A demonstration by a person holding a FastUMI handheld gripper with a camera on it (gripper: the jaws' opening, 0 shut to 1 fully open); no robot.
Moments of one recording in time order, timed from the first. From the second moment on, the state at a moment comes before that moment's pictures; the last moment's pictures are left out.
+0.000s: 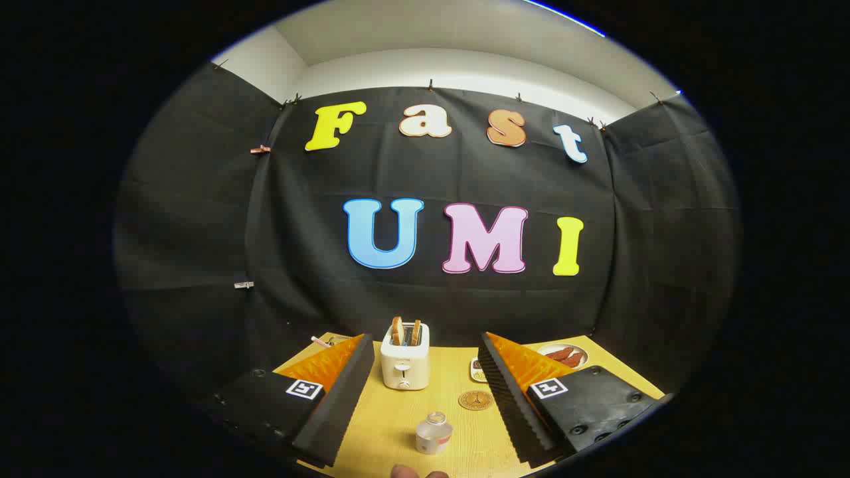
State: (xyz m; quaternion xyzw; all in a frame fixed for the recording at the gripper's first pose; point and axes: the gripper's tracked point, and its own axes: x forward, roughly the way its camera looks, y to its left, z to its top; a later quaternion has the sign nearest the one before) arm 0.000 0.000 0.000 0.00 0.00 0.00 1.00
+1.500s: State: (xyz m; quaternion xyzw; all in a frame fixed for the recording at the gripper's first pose) arm -0.024 -0.014 -0.095 0.02 -0.02 -0.03 1.00
